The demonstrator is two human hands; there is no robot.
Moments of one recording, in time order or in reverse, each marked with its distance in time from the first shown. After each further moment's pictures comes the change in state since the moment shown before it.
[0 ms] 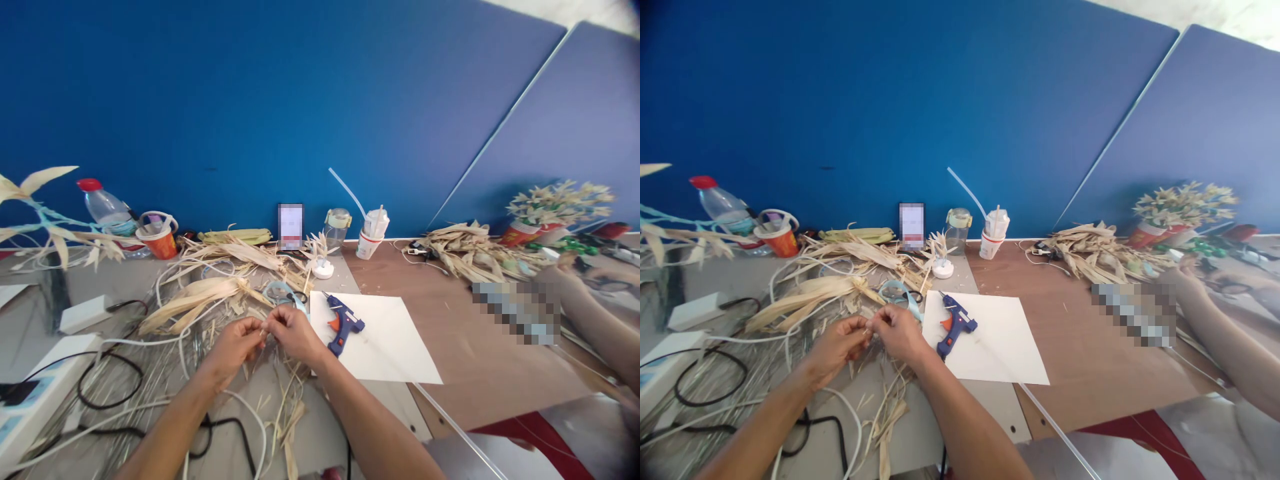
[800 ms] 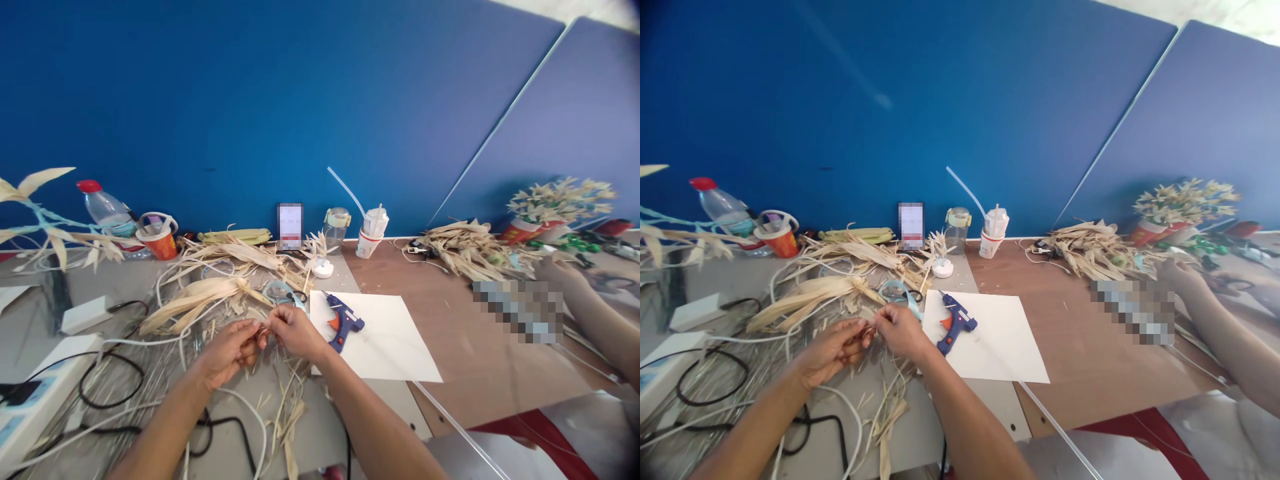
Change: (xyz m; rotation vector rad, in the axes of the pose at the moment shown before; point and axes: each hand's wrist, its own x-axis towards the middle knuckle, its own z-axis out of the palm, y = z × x) left_hand 0.000 0.001 -0.010 -0.264 -0.231 -0.122; right_hand 0.001 -0.002 -0.007 -0.035 -0.100 0.016
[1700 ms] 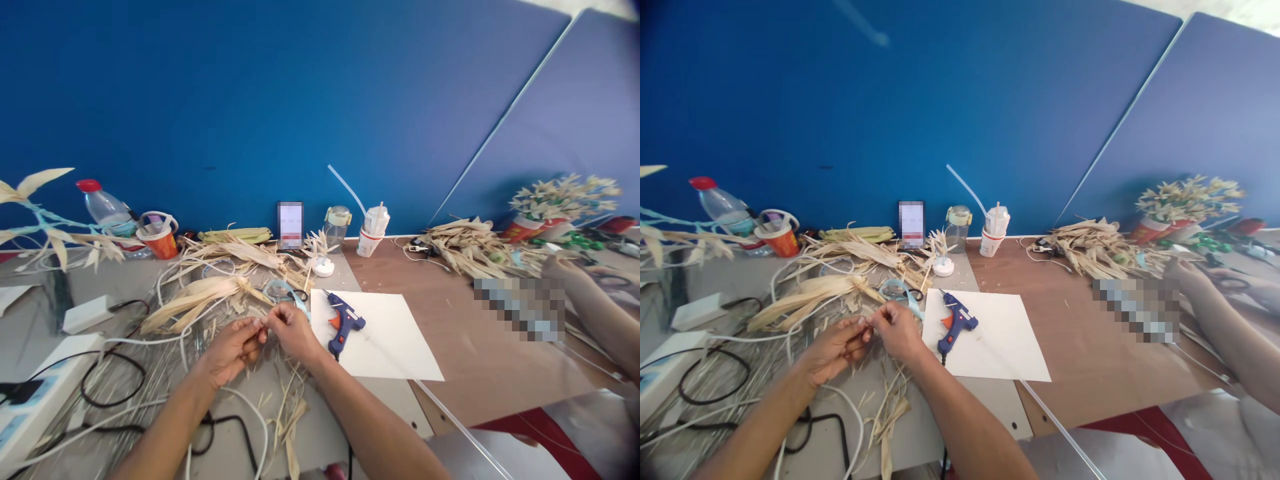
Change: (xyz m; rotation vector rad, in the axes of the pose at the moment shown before) left_hand 0.007 -0.006 -0.001 -0.077 0.106 0.034; right_hand 0.001 0.003 0.015 0.069 0.196 -0.008
